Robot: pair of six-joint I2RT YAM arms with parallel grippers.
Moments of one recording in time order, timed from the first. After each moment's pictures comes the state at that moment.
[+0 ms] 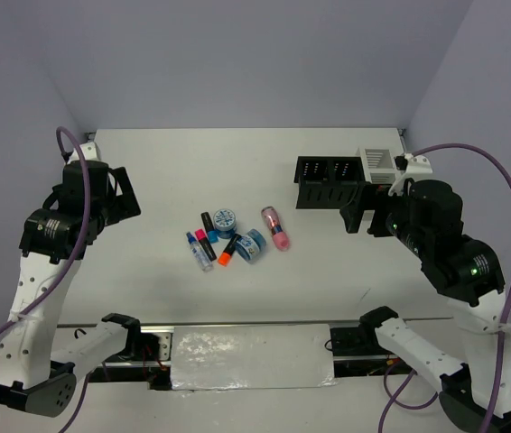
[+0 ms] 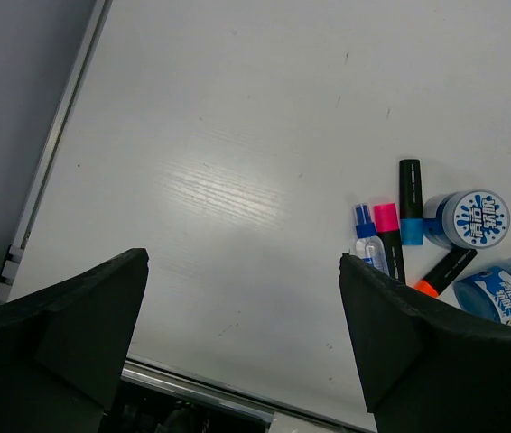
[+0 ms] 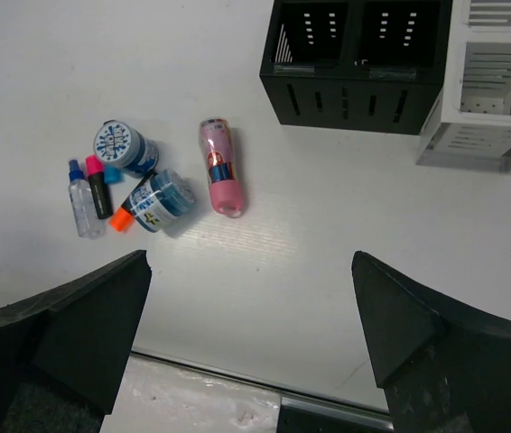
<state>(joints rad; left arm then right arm) -0.20 0.98 1.39 -1.12 -0.41 -0.40 0.38 0.81 1.38 -1.04 0.10 0.30</state>
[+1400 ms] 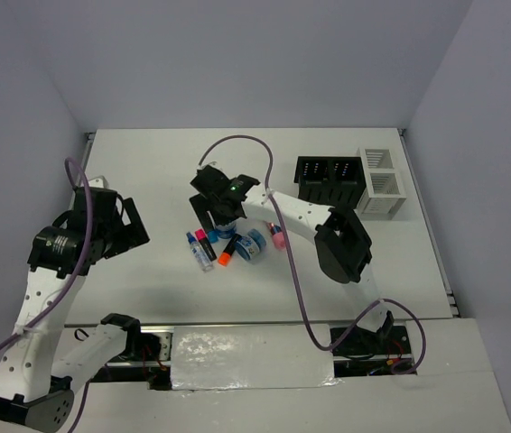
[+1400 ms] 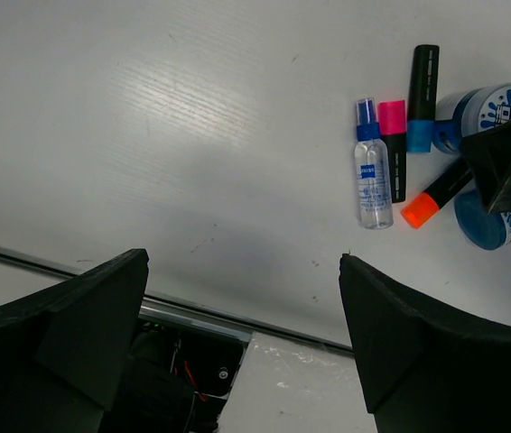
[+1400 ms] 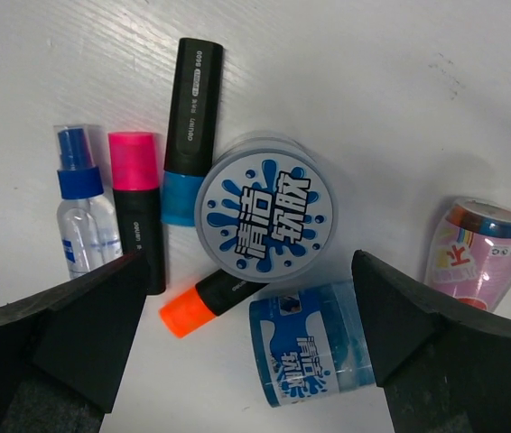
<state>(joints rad) -0.20 0.87 1.20 -1.24 -0.27 -0.56 0.93 2.10 1.83 -0.74 0.29 0.36</state>
